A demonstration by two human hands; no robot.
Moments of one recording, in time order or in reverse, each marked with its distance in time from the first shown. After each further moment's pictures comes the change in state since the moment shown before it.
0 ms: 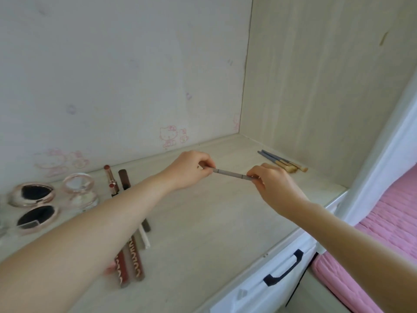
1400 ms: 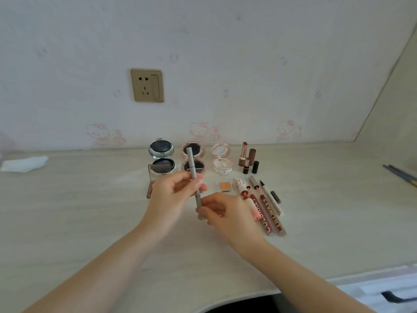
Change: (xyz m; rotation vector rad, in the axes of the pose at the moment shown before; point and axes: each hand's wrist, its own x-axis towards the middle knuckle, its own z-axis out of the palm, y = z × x) left_hand -0.319 -0.059 -0.111 -0.621 0.735 -0.363; right_hand -0.071 -0.337 0.101 0.969 -0.382 -0.103
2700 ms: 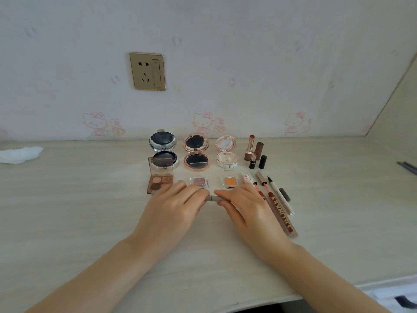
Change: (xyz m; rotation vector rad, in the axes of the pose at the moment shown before) left_hand -0.014 -0.019 -0.015 1.269 -0.041 0.851; right_hand 0.003 0.025 -0.023 -0.549 0.180 -0.548
